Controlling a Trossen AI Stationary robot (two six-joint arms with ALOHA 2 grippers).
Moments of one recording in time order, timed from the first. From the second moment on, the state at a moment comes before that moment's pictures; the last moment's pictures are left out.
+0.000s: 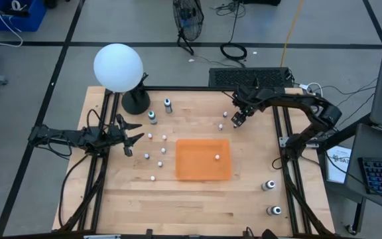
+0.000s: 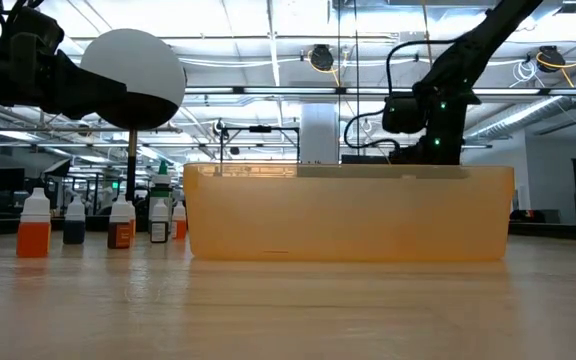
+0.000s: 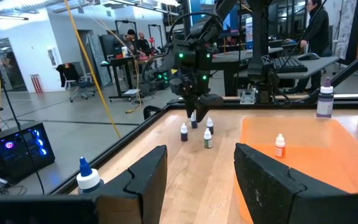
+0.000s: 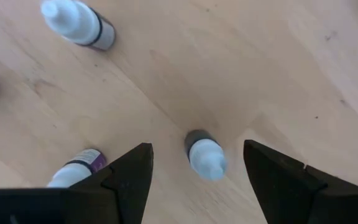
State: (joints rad) left arm -0.14 0.07 0.01 0.11 -0.45 0.12; right arm -0.70 1.56 0.87 -0.63 0.08 0.05
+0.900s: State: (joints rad) left arm -0.14 0.07 0.01 0.11 -0.45 0.12; right arm -0.71 1.56 0.87 -0.63 0.08 0.05
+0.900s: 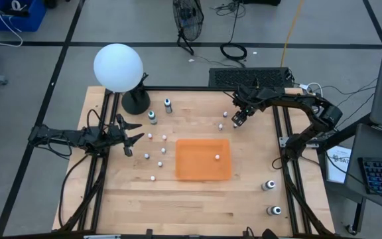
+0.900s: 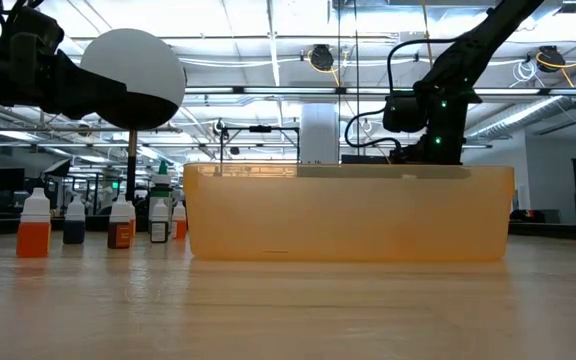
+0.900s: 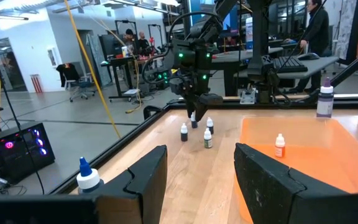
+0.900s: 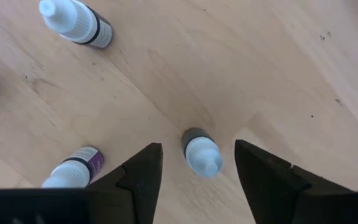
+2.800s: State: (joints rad) left arm -0.14 0.07 0.01 0.11 -0.45 0.12; right arm -0.71 1.56 0.87 -0.64 0.10 0.03
